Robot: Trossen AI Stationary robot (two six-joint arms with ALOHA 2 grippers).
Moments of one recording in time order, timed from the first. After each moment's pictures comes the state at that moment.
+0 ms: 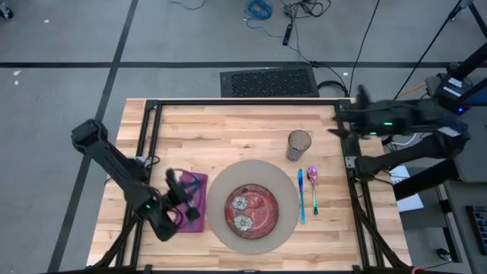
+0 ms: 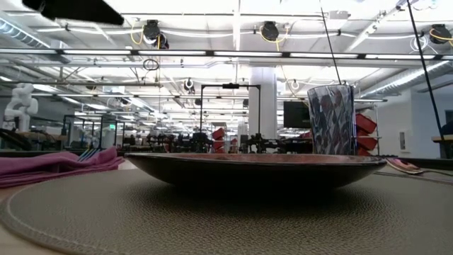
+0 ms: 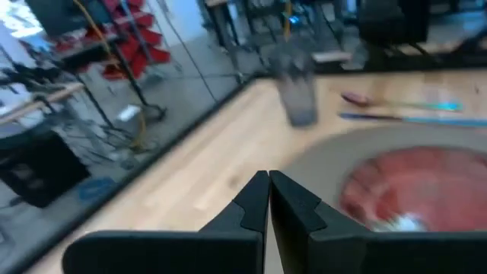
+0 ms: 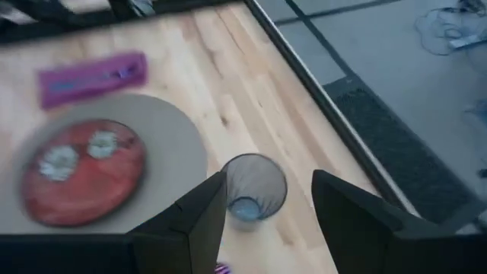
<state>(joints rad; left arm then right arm) -0.83 1.35 0.81 -0.51 -1.31 -0.78 0.02 0.91 1.49 -1.33 0.36 0.23</state>
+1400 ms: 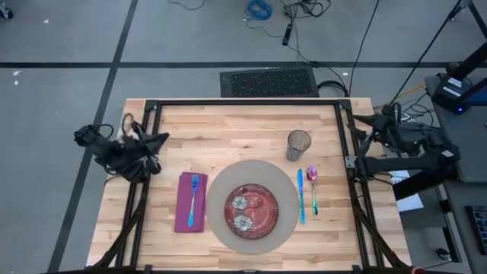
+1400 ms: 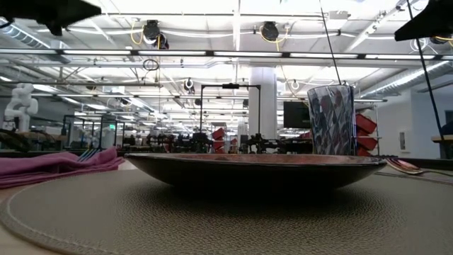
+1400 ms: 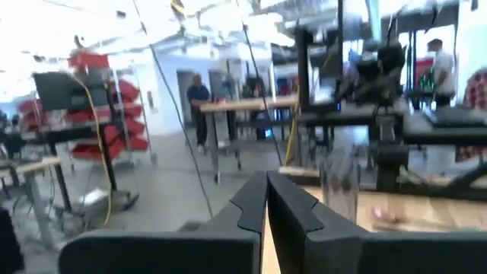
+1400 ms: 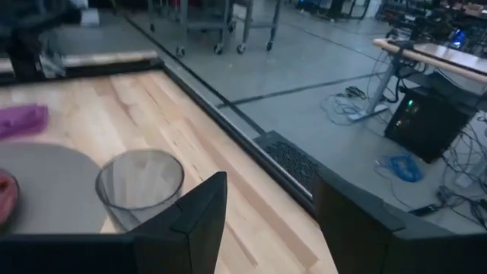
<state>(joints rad) -0.60 0.00 0.25 0.16 -1.02 0.48 0.04 0.16 0.83 -1.05 0.69 0.08</state>
